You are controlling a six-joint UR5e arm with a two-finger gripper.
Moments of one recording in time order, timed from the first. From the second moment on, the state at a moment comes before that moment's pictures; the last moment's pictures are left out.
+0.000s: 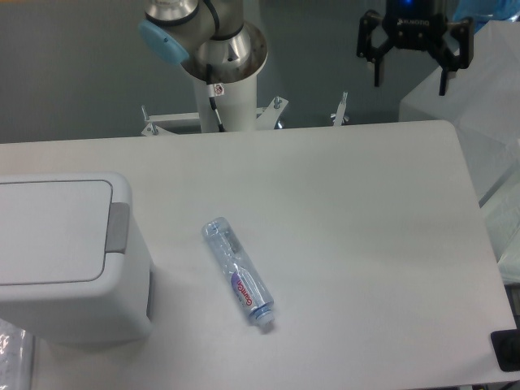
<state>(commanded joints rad) 2.87 -1.52 -1.52 -1.32 1.39 1.35</state>
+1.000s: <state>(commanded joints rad) 2.73 -1.52 -1.53 -1.32 1.37 1.03</state>
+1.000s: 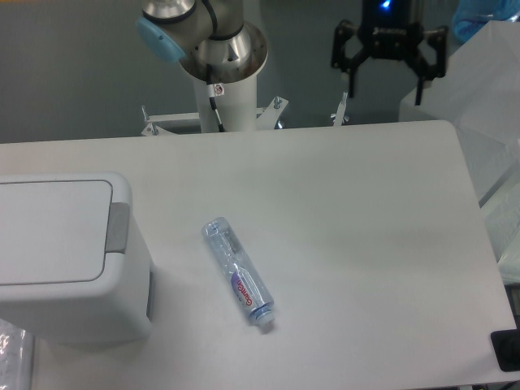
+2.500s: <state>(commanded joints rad) 2.31 -1.71 -1.55 -0.95 1.26 0.03</state>
